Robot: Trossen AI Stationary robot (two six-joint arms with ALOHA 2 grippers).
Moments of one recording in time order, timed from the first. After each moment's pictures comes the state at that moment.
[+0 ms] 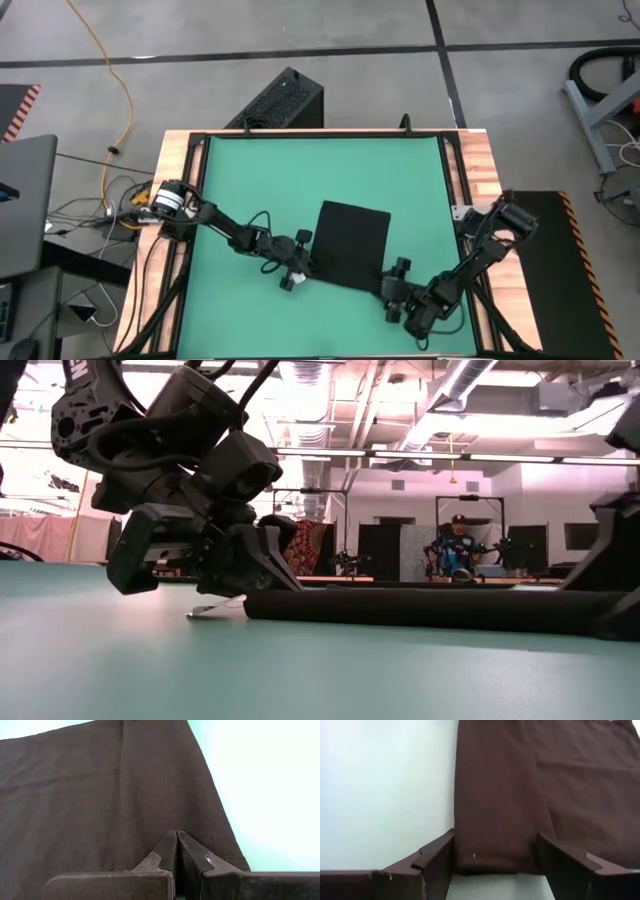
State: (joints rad) left arm -0.22 1.94 0.67 0.64 0.01 0.15; right arm 0.89 1.86 0.75 -0.19 0.84 0.95
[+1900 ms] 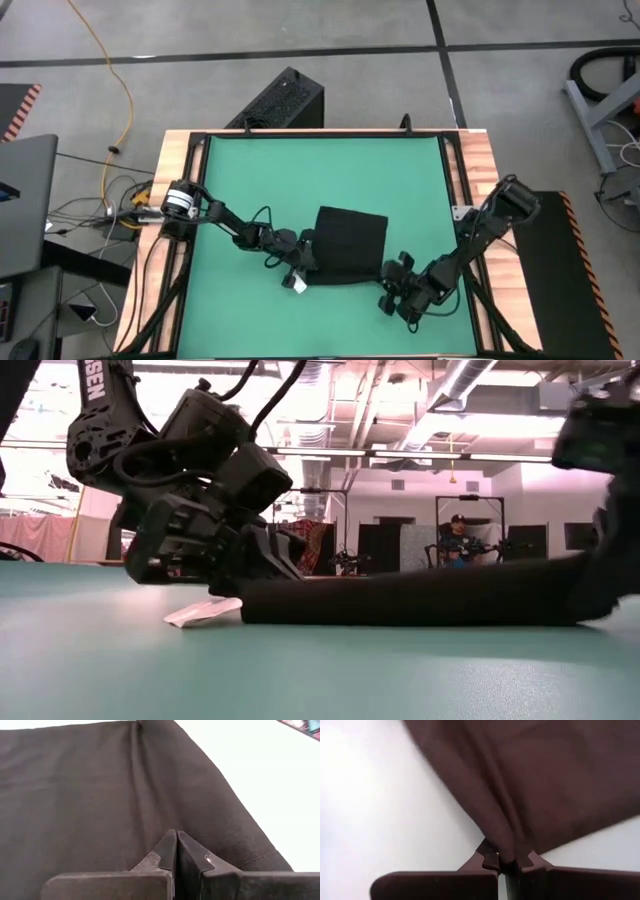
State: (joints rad) left arm -0.18 2.02 0.67 0.78 0.18 0.07; right arm 0.79 1.66 0.74 -0.21 0.63 1.24
